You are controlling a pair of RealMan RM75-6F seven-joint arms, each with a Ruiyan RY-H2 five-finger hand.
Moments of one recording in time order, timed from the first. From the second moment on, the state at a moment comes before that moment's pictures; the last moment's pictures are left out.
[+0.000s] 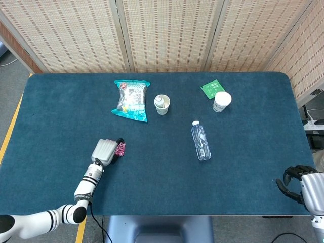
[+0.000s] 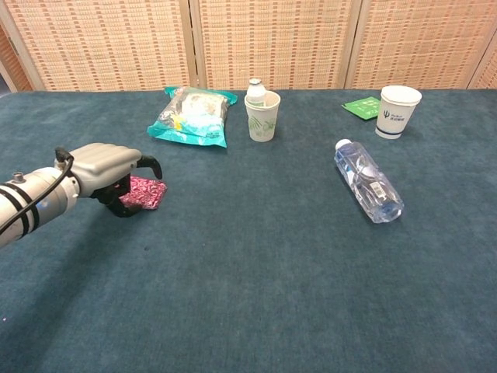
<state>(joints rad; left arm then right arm) -0.71 -1.71 -0.18 -1.28 0.97 0.96 0.61 0.00 -1.07 0.03 -1.59 -1.66 1.66 0.14</state>
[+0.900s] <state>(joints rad) -0.74 -1.68 -0.17 -1.31 0.85 0.98 0.69 0.00 -1.07 0.03 -1.59 -1.67 1.66 0.14</state>
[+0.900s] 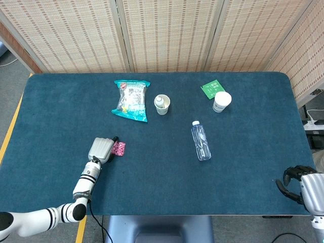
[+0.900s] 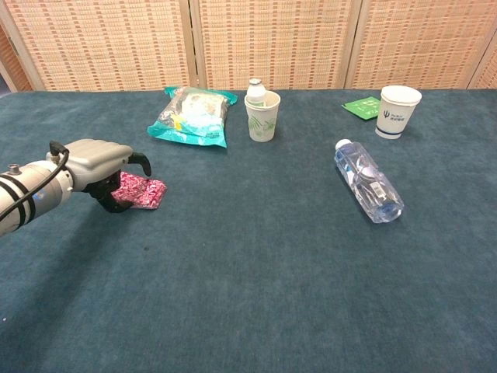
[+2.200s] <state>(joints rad) -0.74 -1.64 -0.14 -1.37 0.85 1.05 0.69 0.00 -1.07 0.03 -1.59 -1.67 1.66 0.14</state>
